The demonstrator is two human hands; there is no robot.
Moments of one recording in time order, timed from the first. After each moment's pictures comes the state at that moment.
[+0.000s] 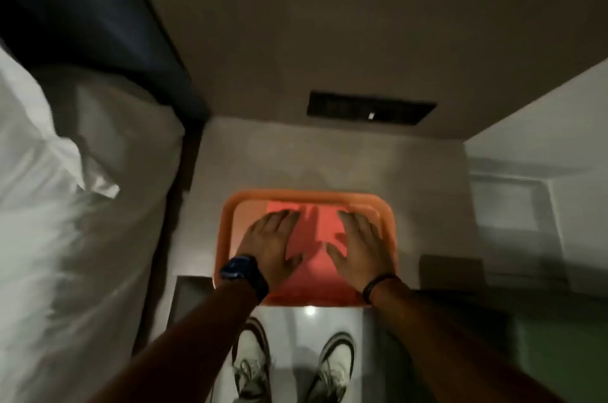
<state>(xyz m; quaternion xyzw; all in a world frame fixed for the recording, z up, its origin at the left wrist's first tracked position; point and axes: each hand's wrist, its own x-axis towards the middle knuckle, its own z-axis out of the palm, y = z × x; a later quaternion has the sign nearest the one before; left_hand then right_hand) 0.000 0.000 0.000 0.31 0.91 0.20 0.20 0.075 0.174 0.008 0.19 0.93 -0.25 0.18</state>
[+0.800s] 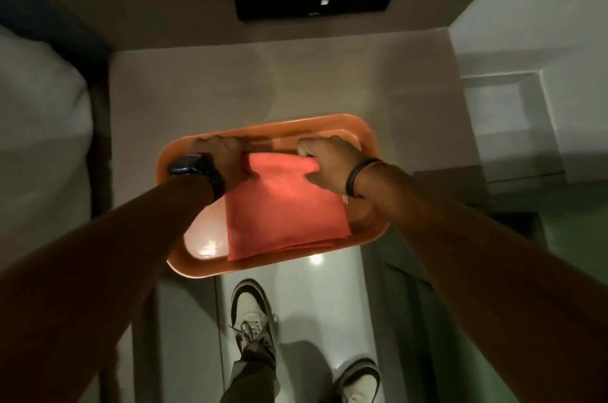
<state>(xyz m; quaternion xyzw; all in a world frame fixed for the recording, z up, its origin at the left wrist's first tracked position) -0.068 0.038 -0.079 0.36 0.90 -0.01 0.25 0.046 0.214 -0.051 0.07 0.93 -0.27 0.23</state>
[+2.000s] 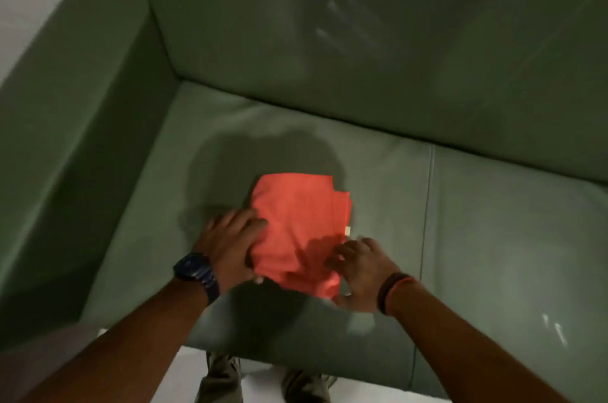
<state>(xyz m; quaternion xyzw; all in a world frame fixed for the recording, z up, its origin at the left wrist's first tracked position) 0.559 0.310 -0.006 0.88 0.44 -0.04 0.19 0.816 0.229 0.006 0.53 0.80 -0.24 0.15</state>
